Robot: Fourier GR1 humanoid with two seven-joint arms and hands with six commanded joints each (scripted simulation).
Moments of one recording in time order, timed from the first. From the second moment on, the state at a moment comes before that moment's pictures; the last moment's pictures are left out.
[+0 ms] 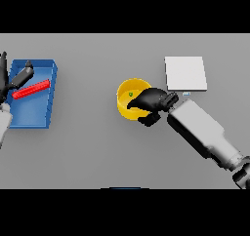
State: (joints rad) left arm -0.43 0.58 -0.16 -1.19 -0.27 0.17 0.48; right arm -0.72 -0.32 0.69 -1.07 0.87 0.53 -0.17
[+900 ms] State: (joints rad) left arm -0.44 0.59 -0.17 -1.18 -0.29 0.17 0.48; right arm -0.74 -0.37 0.67 -1.16 0.80 0.59 -0.17
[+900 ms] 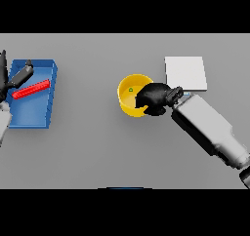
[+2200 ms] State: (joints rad) left arm -0.43 0.60 -0.16 -1.22 -0.28 0.15 0.51; right arm -0.81 -0.54 0.40 -0.94 0.82 0.40 -0.15
